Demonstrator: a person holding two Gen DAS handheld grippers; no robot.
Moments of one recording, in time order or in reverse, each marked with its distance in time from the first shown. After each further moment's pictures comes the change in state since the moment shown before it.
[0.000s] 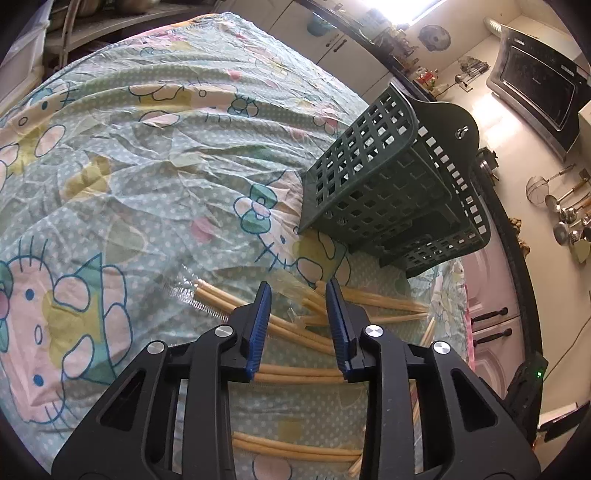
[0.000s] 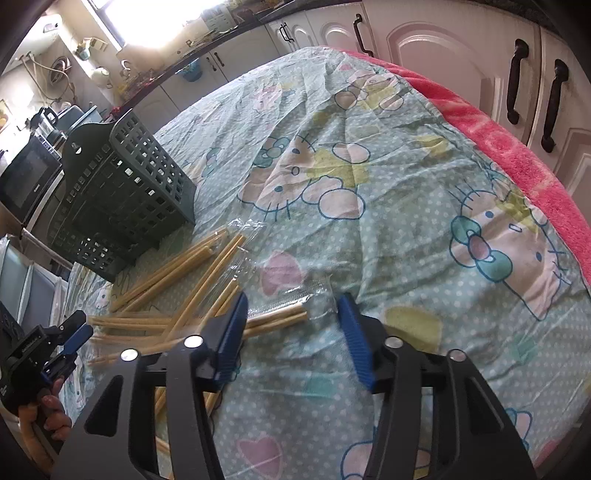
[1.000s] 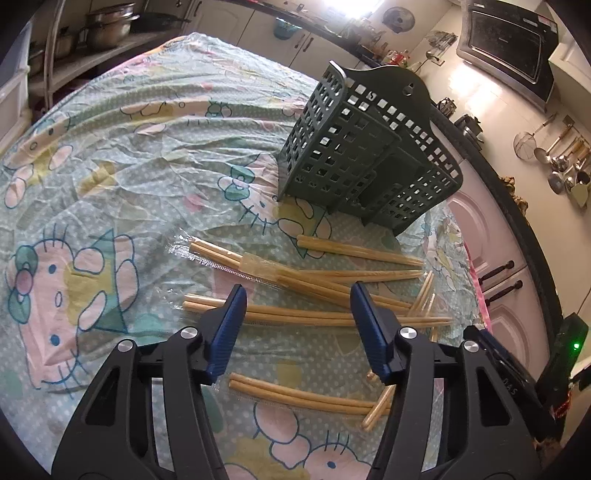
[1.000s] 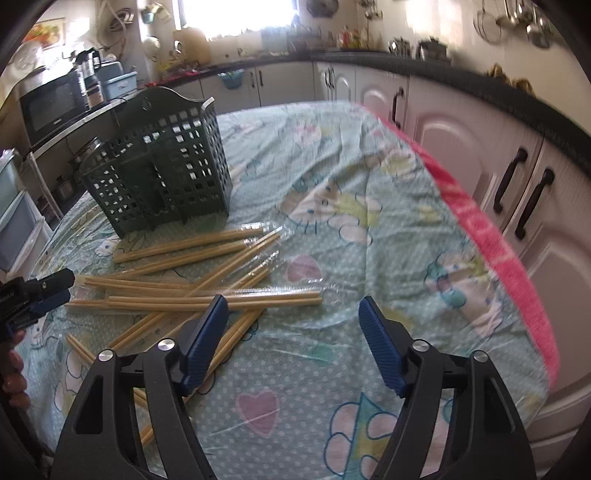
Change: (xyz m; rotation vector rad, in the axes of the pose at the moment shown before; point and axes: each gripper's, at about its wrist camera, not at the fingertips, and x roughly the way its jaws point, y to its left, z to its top) left arm -0.019 -0.020 -0.038 0.156 -0.014 0.029; right arm -0.039 0.043 -0.037 -0.274 -0.132 -0.129
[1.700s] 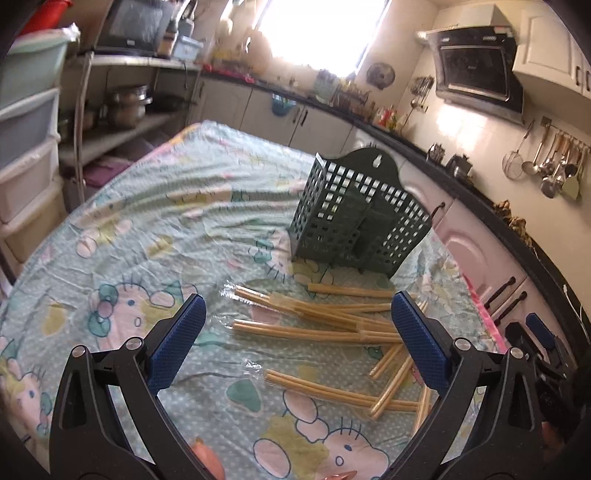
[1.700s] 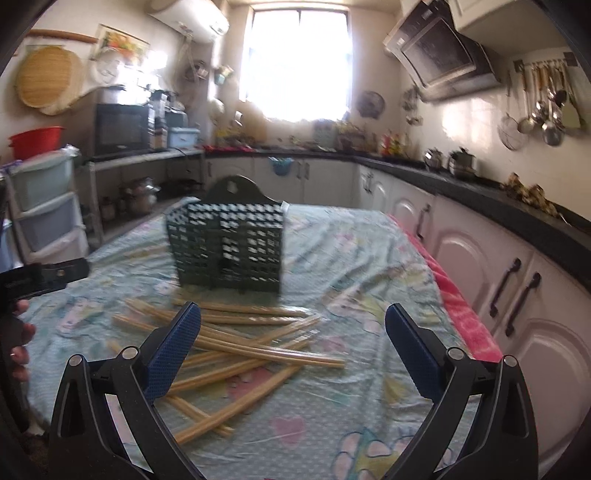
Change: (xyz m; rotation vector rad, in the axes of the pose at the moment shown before) left arm -0.075 -0.008 -0.024 0.117 -0.303 0.076; right arm -0.080 0.027 -0.016 -0.209 -0.400 0.034
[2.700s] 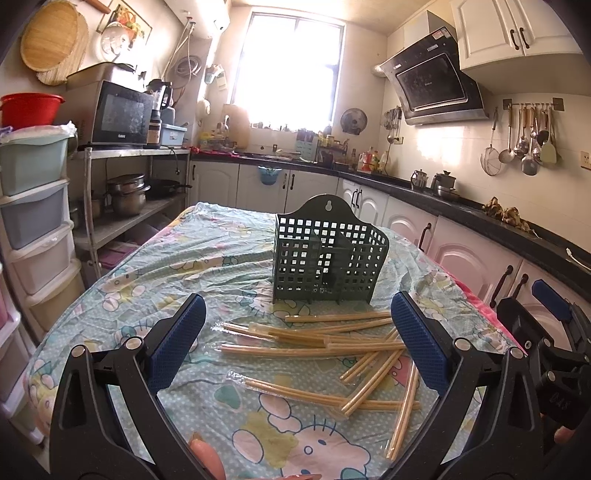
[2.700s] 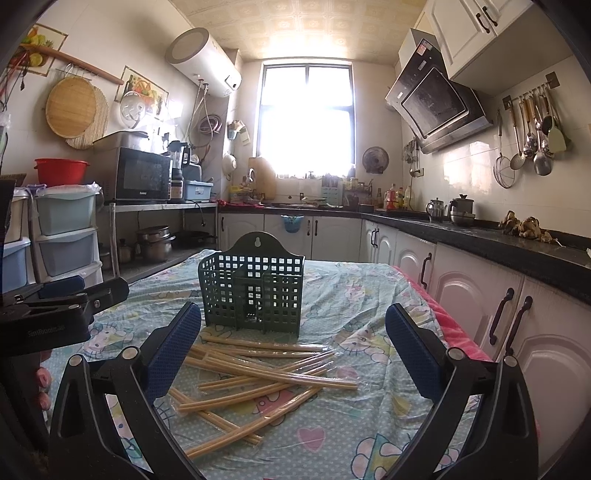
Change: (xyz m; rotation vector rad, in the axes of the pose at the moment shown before) left arm -0.066 -0.069 -0.035 0.200 -0.287 0.067; right arm -0.066 0.028 -0.018 -0.032 -0.280 0.074
